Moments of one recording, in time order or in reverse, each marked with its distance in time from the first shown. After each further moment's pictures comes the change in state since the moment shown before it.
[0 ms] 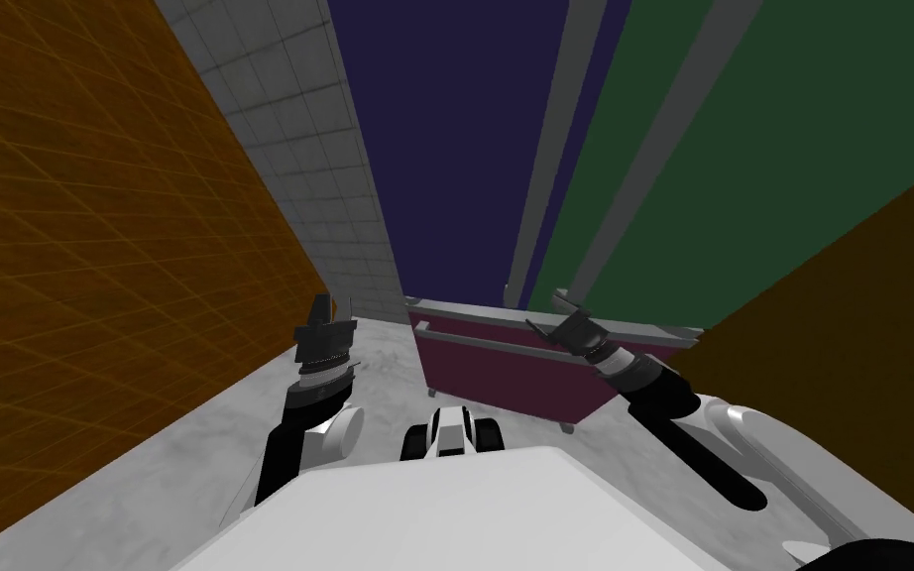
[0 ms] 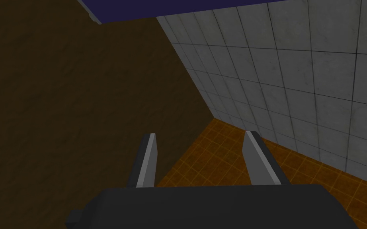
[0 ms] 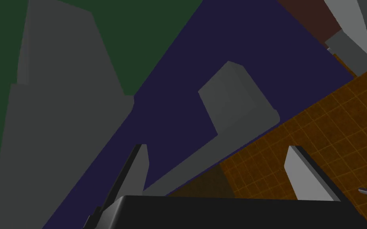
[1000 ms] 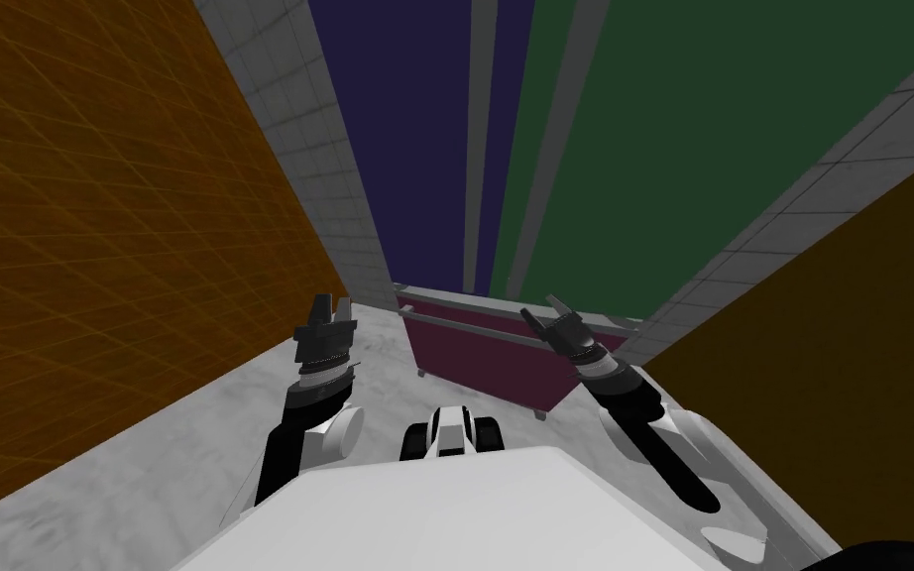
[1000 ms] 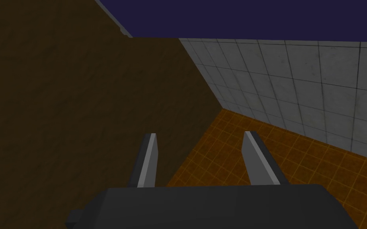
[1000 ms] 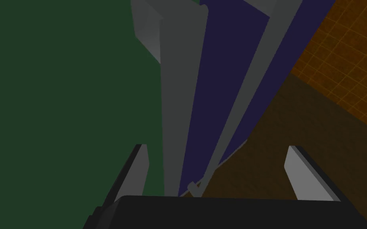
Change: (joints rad) left arm 0.000 0.000 0.000 0.000 0.000 0.000 0.000; right arm -0.051 0.187 0.160 -0.011 -0.279 -0.012 -0.087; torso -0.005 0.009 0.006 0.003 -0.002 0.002
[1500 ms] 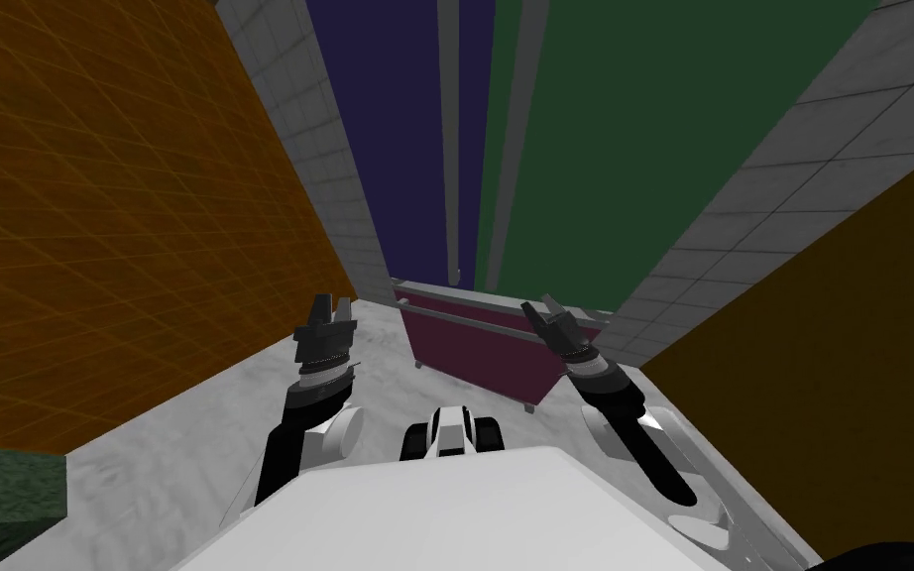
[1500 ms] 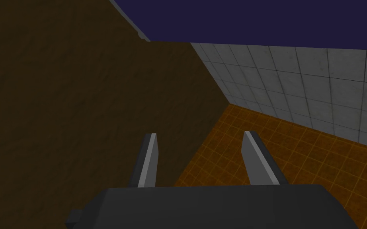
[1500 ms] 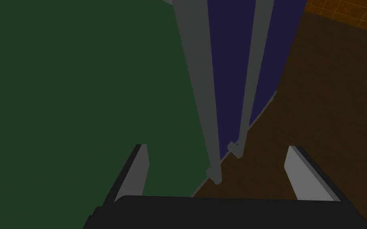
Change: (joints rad) left arm 0.000 0.000 0.000 0.000 0.000 0.000 0.000; right arm -0.030 0.064 0.080 0.009 -0.135 -0.005 -0.042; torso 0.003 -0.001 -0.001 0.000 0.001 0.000
